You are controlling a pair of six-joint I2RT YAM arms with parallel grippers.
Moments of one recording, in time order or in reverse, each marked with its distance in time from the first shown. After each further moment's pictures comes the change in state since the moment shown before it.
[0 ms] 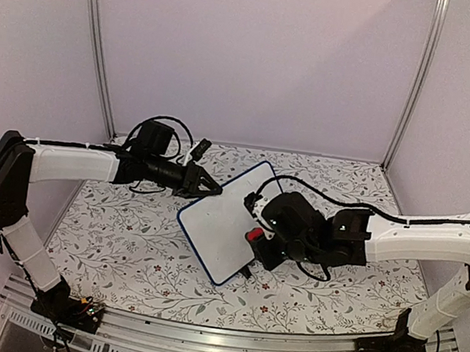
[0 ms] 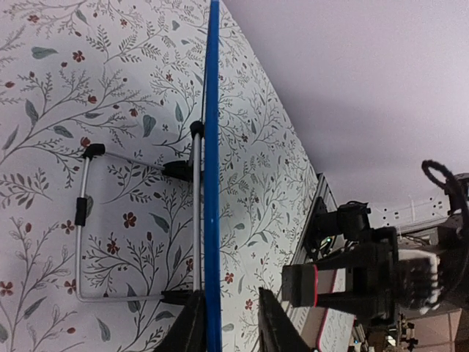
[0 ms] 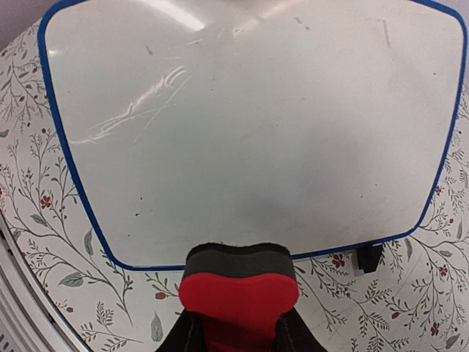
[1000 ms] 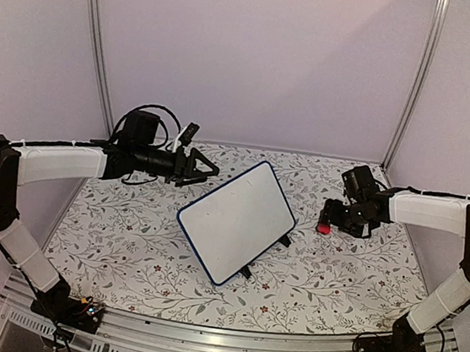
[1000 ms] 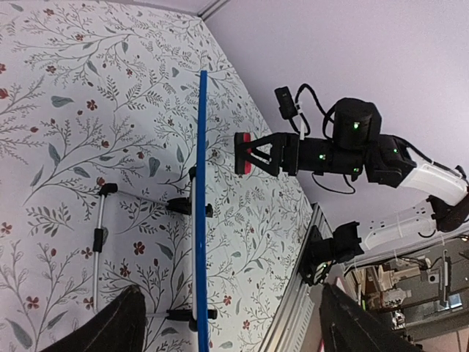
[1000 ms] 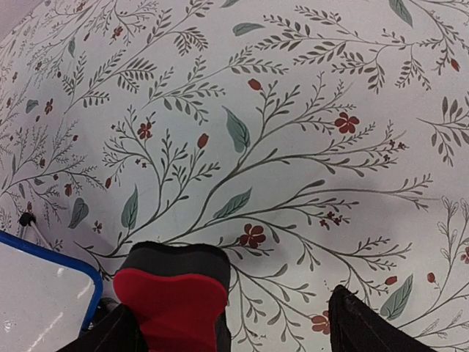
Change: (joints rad) left arm 0.063 -0.075 -0.017 0.061 -0.016 -0.032; right arm -0.751 -0.018 -0.180 0.045 -0.218 0.344
